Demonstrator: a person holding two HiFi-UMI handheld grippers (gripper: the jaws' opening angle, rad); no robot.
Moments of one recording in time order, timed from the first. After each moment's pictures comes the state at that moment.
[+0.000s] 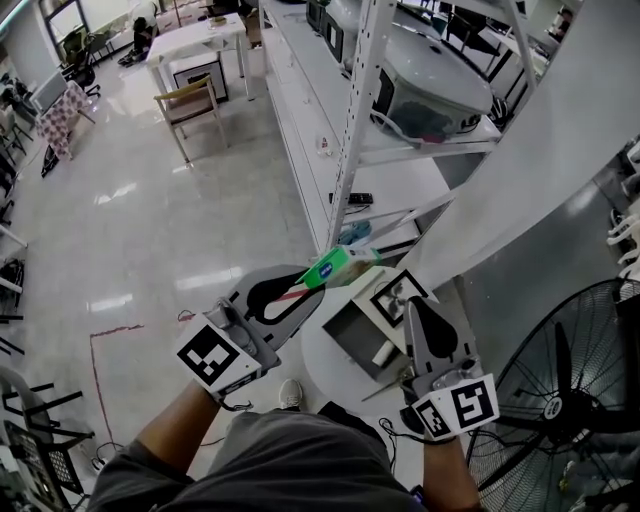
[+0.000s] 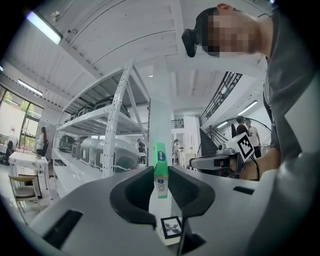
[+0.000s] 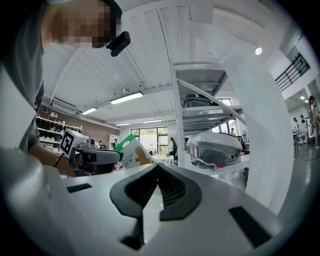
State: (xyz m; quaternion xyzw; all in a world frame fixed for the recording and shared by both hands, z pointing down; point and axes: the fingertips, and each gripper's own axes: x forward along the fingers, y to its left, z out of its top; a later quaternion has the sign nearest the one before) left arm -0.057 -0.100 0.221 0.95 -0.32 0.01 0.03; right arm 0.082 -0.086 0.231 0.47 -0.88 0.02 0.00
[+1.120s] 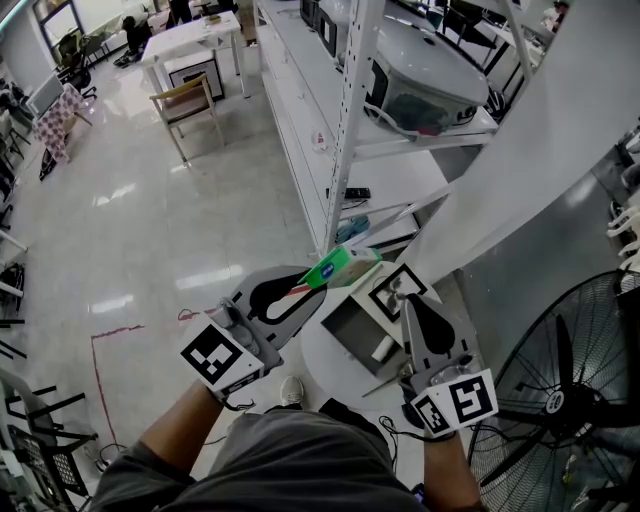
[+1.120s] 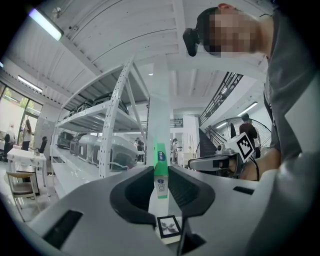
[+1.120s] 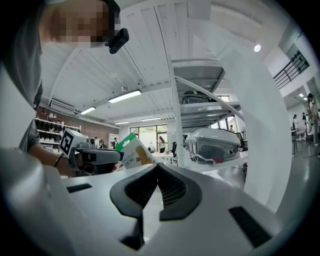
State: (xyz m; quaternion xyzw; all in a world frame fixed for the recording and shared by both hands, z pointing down) left arm -0.044 -0.097 0.233 0.95 -0.31 0.01 0.05; right arm 0.088 -0.085 0.244 0.48 -0.88 0.04 0.01
